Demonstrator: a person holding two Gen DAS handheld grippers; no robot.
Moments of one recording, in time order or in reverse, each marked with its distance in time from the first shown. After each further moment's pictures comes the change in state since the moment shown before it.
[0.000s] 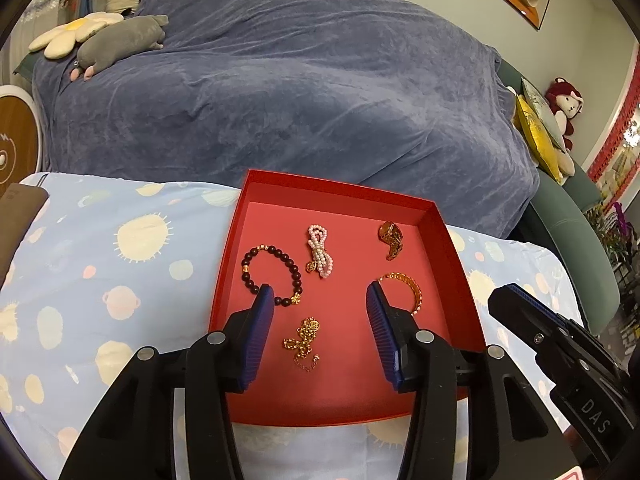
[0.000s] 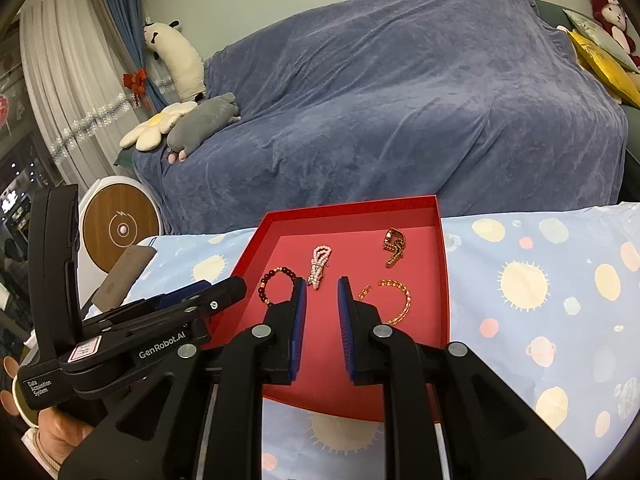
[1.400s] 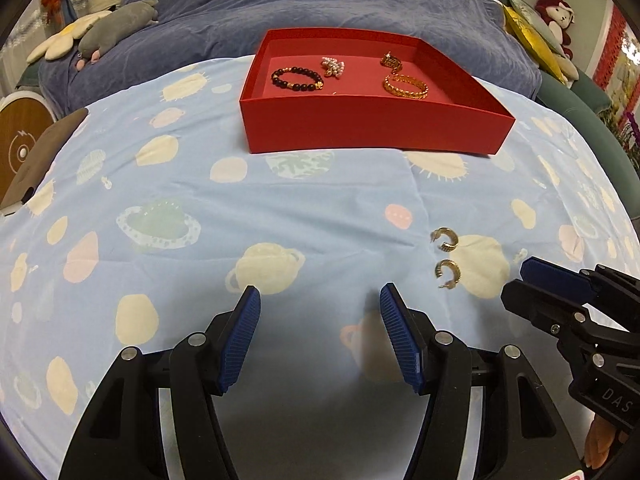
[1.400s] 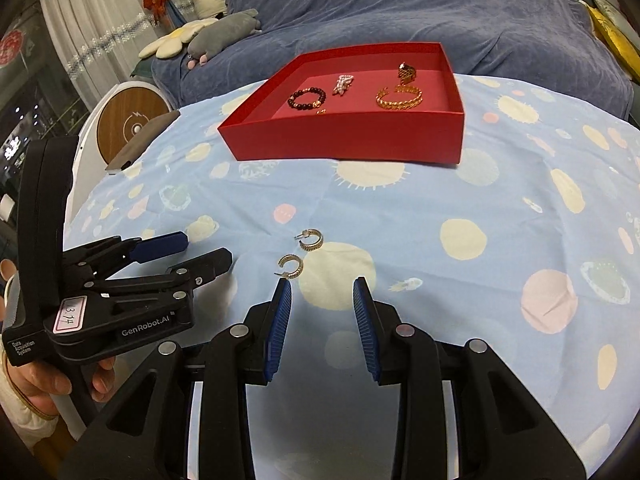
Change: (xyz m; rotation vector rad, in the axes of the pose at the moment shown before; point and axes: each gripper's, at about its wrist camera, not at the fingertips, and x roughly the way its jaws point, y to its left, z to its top) left arm -0.038 0.016 -0.181 0.173 0.181 0.129; right arm -0.040 0.022 -0.174 -0.107 0.271 0.007
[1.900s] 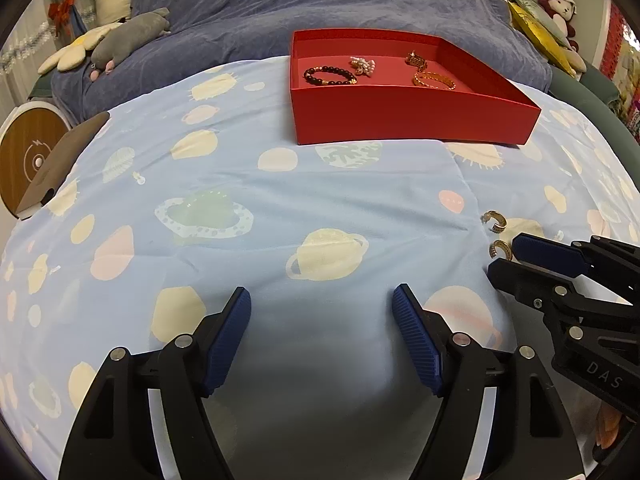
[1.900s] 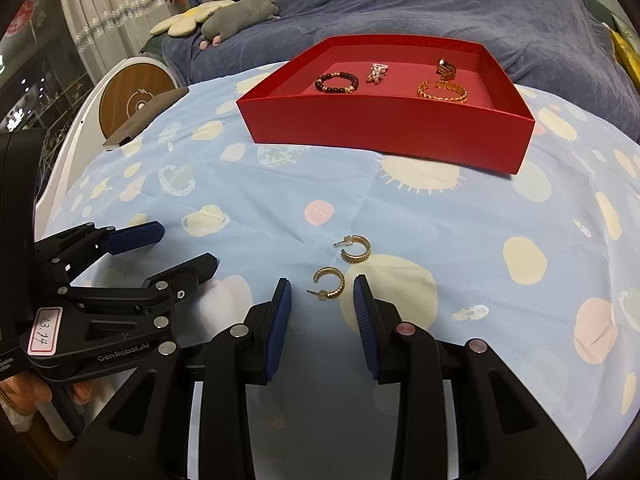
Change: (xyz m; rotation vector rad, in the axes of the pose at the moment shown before) left arm -0.001 0.027 -0.012 0.033 -0.037 0.063; right arm 0.031 0.026 0.007 -0.089 -0.004 -0.038
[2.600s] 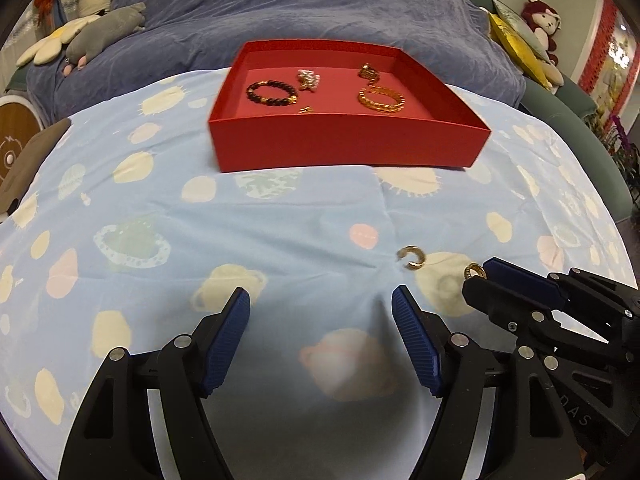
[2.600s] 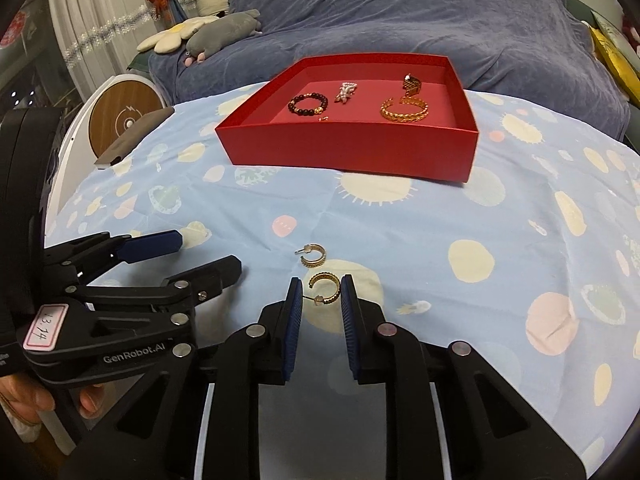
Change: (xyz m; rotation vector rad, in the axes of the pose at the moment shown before) left arm -0.007 -0.047 0.025 -0.014 -0.003 -0.144; right arm -0.038 -0.030 -0.001 0.074 -0.044 -0.037
